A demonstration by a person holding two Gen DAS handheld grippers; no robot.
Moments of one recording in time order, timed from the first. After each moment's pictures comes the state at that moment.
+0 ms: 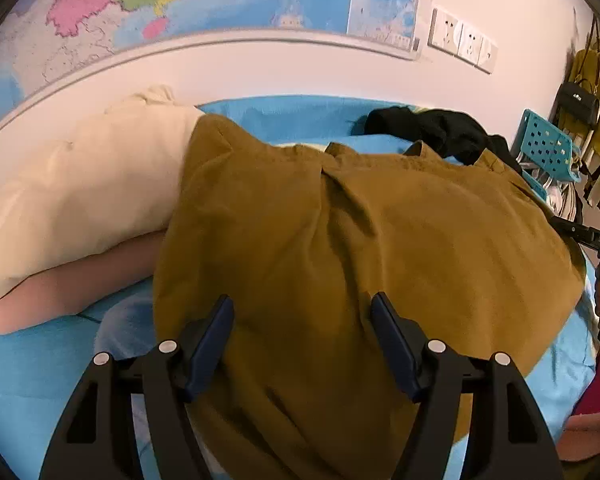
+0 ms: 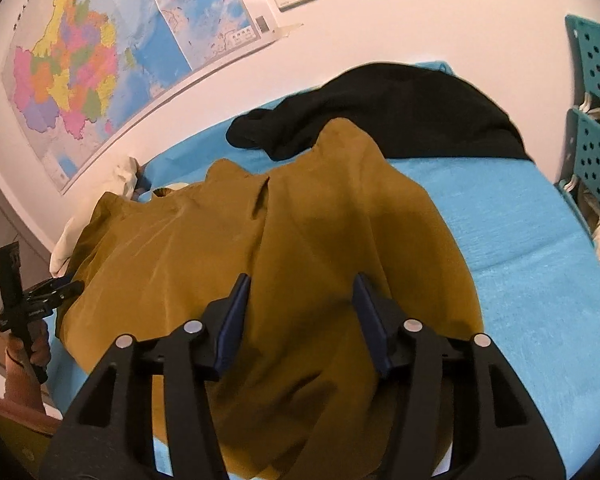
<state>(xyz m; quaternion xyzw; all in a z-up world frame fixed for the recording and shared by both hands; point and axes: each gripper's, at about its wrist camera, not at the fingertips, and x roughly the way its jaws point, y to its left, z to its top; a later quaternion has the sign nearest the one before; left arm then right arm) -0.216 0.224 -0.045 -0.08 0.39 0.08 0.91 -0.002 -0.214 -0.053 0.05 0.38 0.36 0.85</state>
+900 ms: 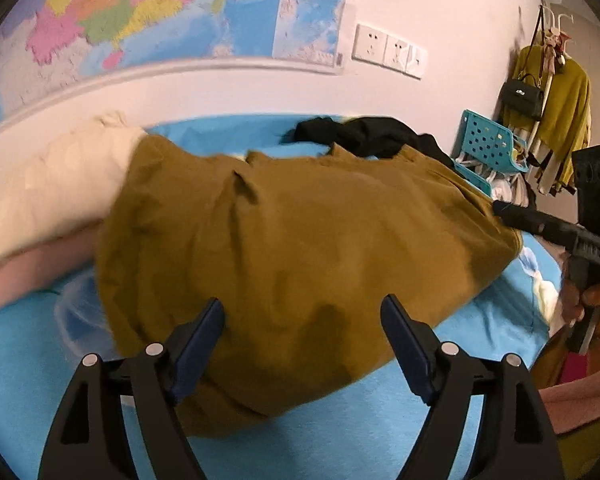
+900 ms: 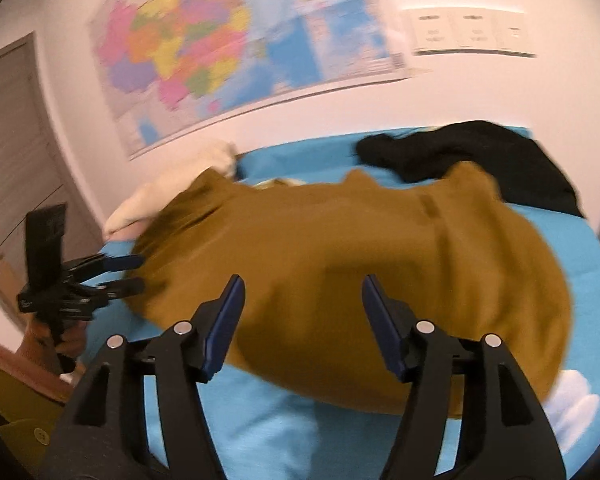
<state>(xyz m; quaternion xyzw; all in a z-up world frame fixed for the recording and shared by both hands) -0.259 0.166 -0.043 -0.08 0.36 0.00 0.93 -0.109 -0.147 -0.029 -0.02 0.31 0.48 0.82</state>
